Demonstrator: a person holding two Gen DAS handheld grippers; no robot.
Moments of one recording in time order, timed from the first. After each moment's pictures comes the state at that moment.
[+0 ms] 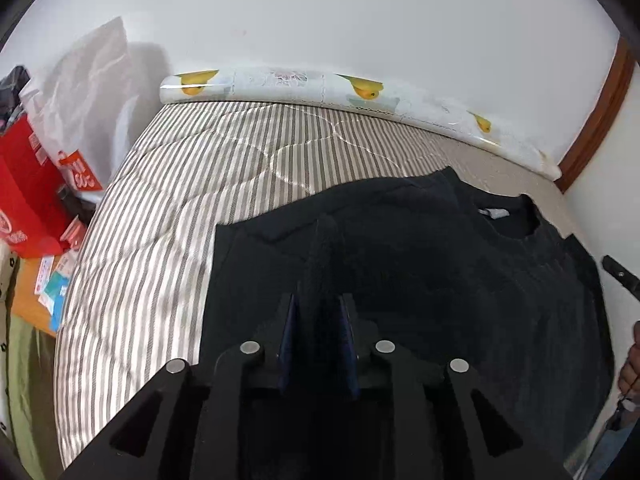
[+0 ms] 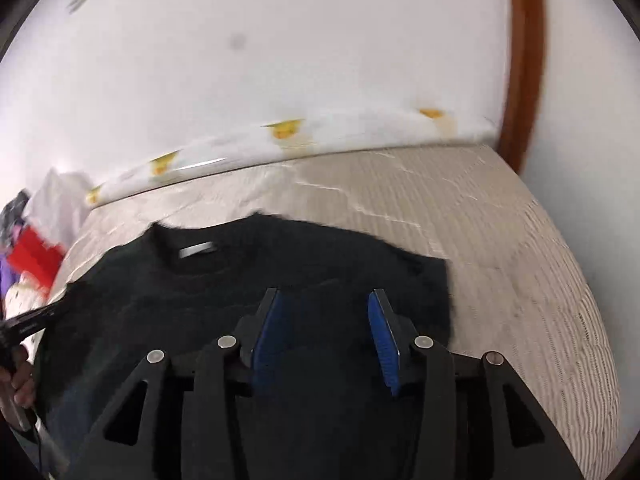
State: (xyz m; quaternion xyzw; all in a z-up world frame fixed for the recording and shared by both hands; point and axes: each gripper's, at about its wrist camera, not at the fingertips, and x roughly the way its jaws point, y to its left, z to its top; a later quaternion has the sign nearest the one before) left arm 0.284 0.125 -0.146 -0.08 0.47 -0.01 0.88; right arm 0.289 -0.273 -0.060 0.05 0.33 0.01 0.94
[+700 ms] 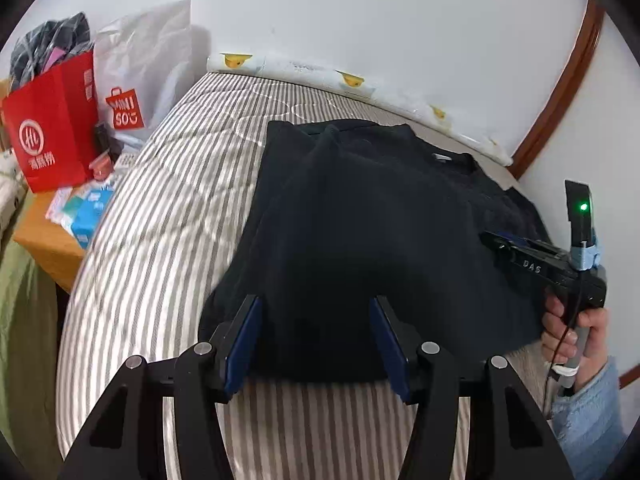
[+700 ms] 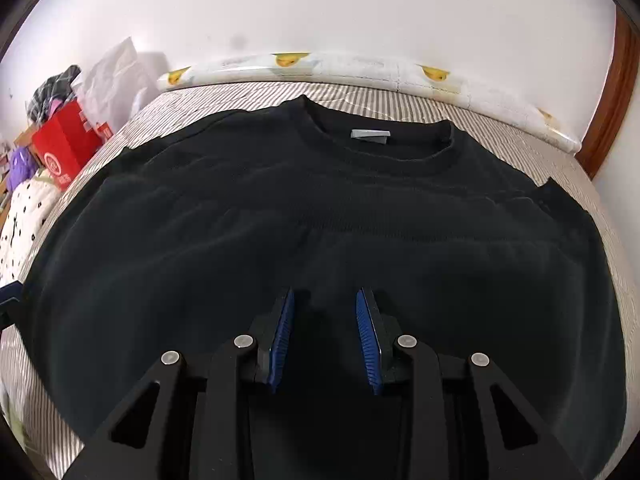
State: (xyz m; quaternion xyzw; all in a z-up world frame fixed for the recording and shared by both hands) left arm 0.113 0.160 -0.150 -0.13 0.44 -0.06 0.89; right arm 0.238 -0.113 -0.136 -0.06 0.37 0.07 0.92
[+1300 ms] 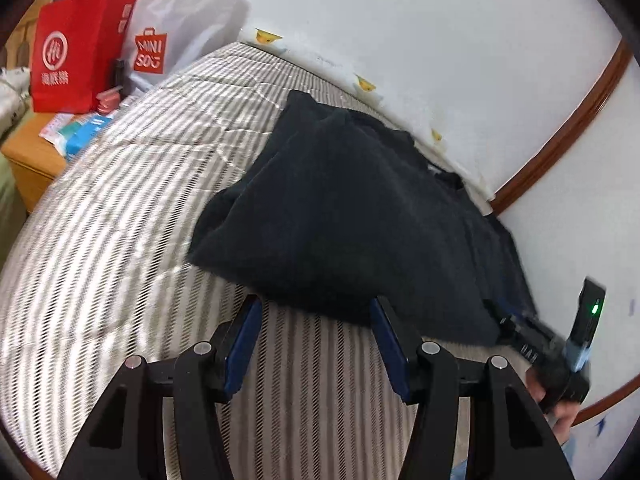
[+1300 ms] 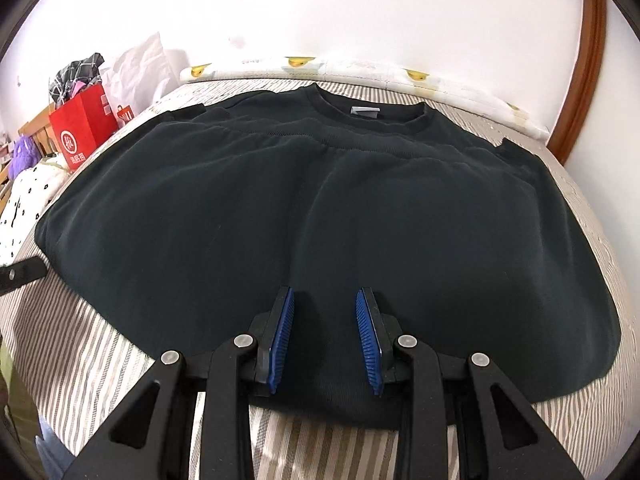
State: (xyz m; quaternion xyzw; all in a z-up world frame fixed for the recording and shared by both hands) left arm 0.081 0.174 -0.188 -0.26 0.41 -0.07 0.87; right arm 0.130 -0.118 -0.157 -0.07 0.34 0.05 0.94
